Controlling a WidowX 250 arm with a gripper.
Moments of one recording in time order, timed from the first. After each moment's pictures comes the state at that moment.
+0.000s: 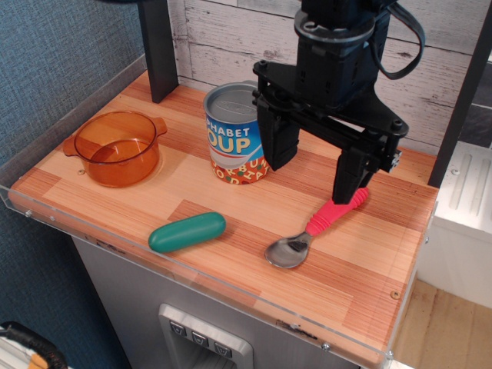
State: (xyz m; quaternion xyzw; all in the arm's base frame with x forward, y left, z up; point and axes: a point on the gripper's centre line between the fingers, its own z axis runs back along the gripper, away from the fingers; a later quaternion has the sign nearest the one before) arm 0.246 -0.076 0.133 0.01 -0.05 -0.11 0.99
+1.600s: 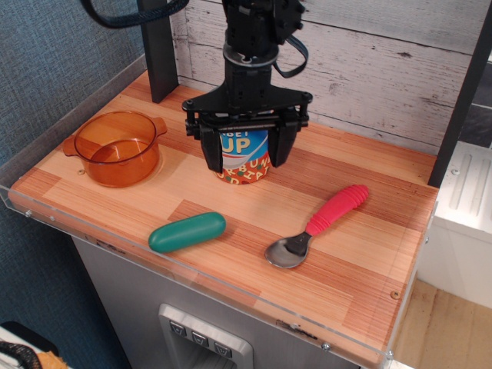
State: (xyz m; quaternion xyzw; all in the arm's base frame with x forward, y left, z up) arm 0.301 0.014 0.074 0.03 -0.05 0.33 0.94
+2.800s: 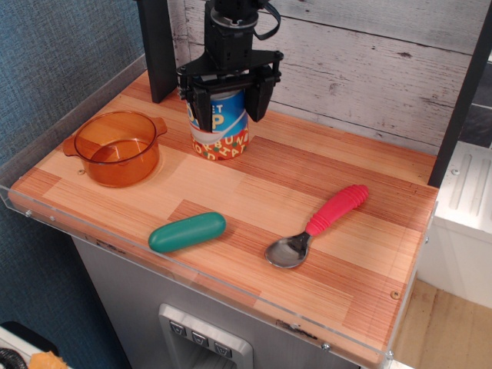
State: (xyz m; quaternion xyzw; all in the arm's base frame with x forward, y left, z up) arm 0.352 0.064 0.066 0.06 -0.05 0.44 0.90
